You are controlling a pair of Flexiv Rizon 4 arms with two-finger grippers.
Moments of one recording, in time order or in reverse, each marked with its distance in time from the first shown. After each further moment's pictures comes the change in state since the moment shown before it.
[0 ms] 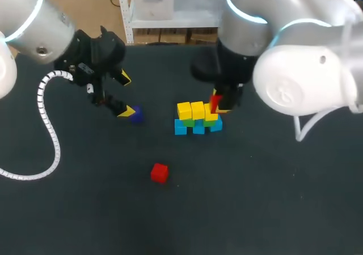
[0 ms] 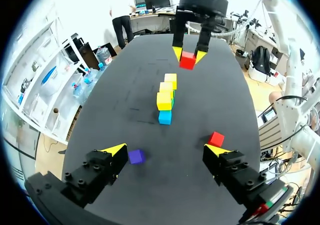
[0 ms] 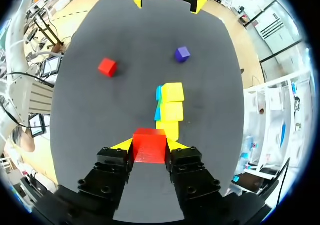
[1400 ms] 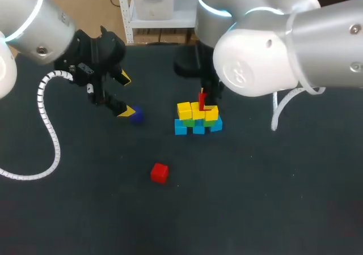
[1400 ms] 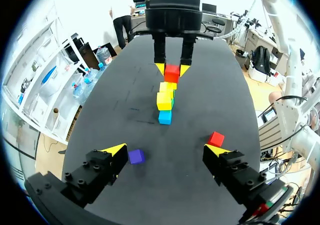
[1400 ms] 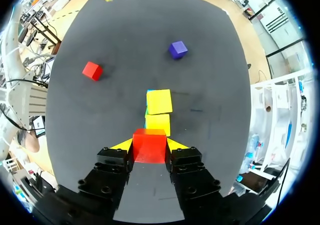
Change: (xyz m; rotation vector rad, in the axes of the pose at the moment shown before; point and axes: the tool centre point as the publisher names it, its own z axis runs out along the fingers) left arm 0.000 0.000 0.000 0.000 0.000 0.000; right arm -0.015 -0.028 0.028 -0.060 0.058 0.021
